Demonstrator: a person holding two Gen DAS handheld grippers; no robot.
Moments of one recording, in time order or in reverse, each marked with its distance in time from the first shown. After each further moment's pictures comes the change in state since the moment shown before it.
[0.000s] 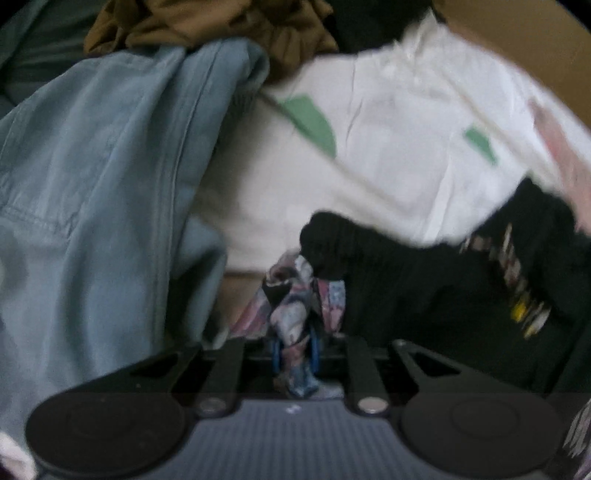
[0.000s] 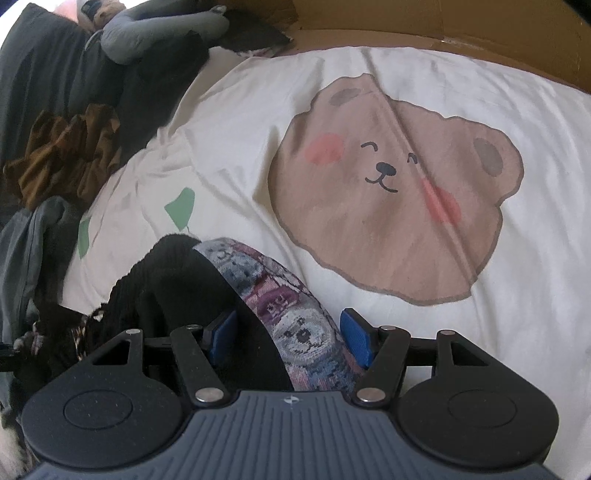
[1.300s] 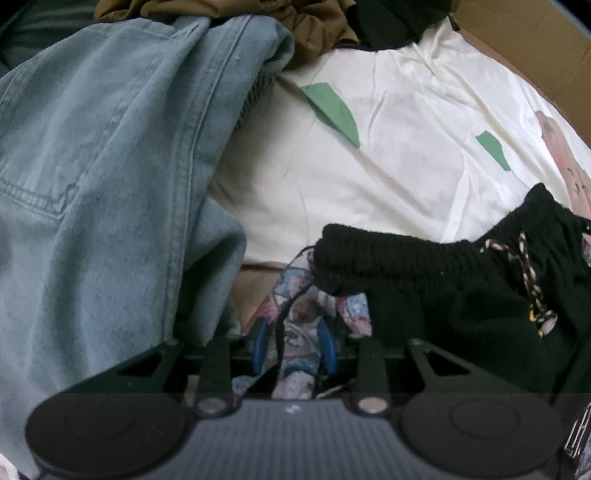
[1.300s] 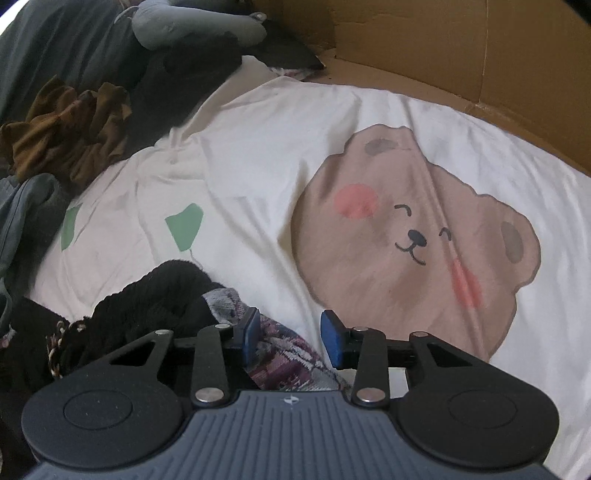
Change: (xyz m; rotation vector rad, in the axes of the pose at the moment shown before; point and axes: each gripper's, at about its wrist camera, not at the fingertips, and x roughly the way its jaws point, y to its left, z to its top) left arm 0.020 0.027 -0.006 -0.090 -0.018 -0.091; right arm 0.014 0.039 0.018 -0.198 -0.072 -0.103
